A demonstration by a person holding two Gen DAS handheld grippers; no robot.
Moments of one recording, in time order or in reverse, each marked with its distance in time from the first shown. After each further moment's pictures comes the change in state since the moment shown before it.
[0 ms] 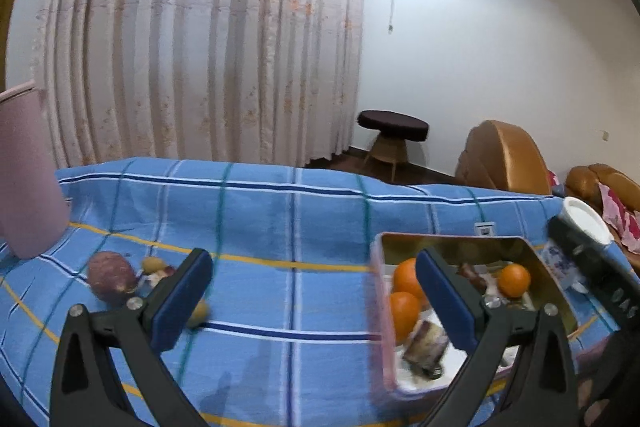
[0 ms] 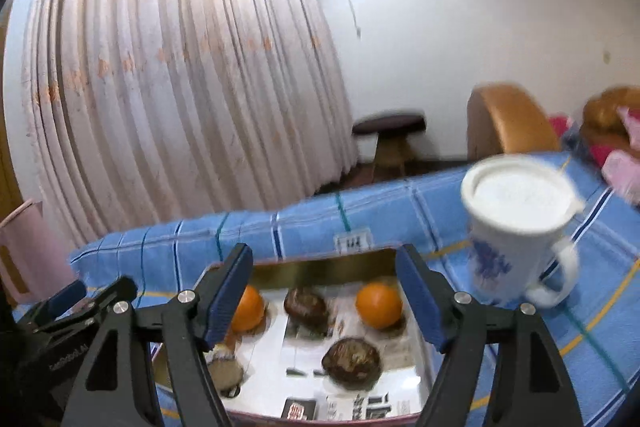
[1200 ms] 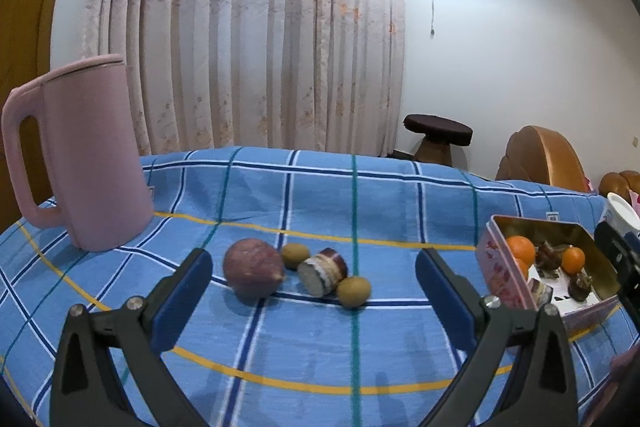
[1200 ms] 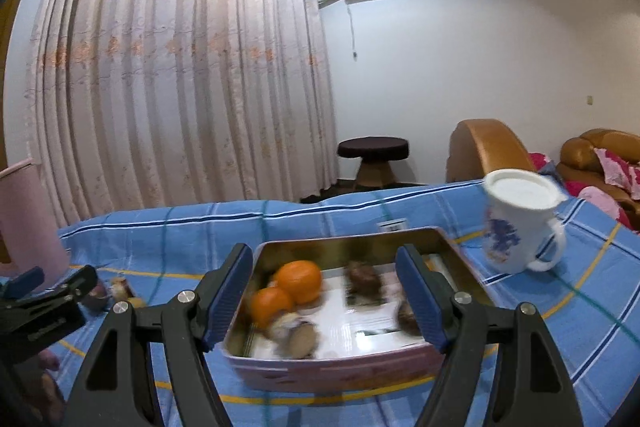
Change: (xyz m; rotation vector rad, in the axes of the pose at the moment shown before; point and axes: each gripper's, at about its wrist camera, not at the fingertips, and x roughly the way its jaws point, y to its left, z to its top) left arm -0.027 0.107 -0.018 -0.020 -0.010 0.132; right arm -0.031 0.094 -0.034 -0.086 -0.029 -0.094
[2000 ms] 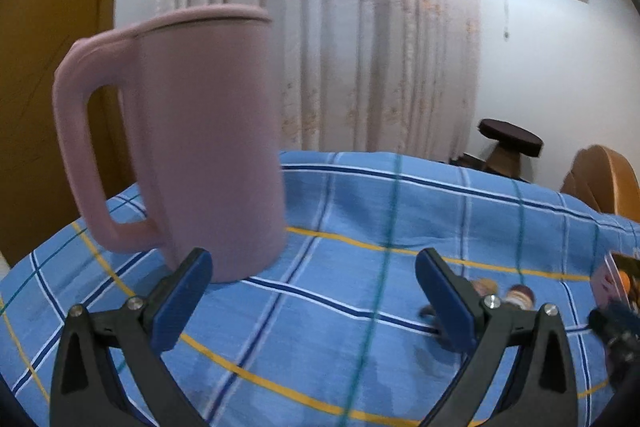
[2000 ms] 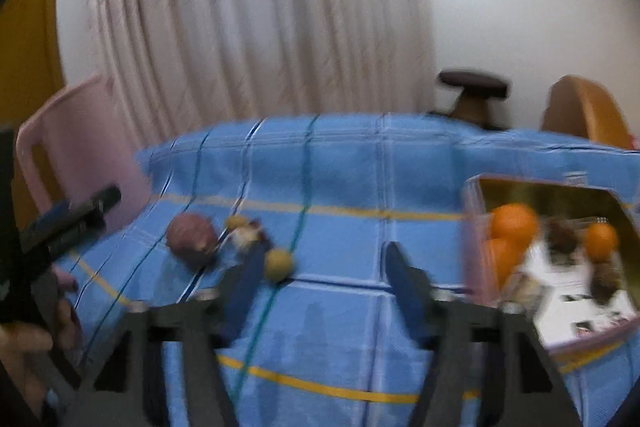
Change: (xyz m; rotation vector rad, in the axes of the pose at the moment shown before) left arm 0.039 0.136 0.024 -0.097 0.039 0.232; right arm 0.070 0.132 -0.024 -0.122 0.357 0.334
